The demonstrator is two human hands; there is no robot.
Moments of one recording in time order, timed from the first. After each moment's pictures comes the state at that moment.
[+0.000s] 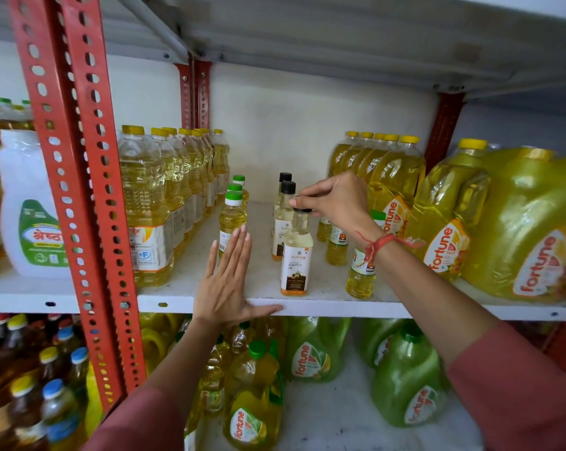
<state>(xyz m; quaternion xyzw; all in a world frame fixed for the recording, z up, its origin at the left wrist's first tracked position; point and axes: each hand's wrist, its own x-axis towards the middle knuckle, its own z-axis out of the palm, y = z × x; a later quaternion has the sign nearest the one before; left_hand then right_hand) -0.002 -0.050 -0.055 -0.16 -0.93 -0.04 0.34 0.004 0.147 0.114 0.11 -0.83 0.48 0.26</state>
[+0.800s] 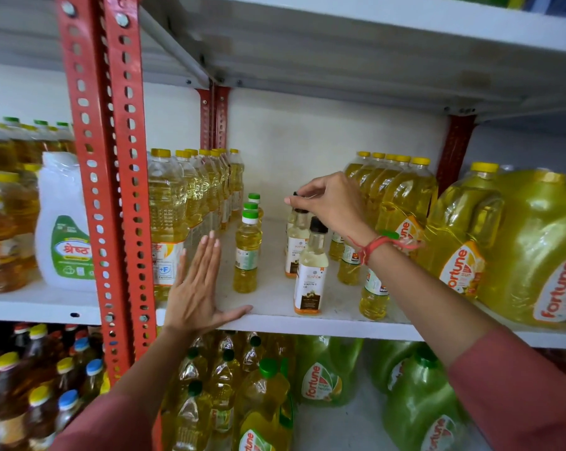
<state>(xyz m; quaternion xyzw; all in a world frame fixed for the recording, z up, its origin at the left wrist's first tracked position) 0.000 -0.119 -0.046 -0.11 -0.93 -0.03 0.36 0.008 0.114 0.139 0.16 -0.86 0.35 0.34</state>
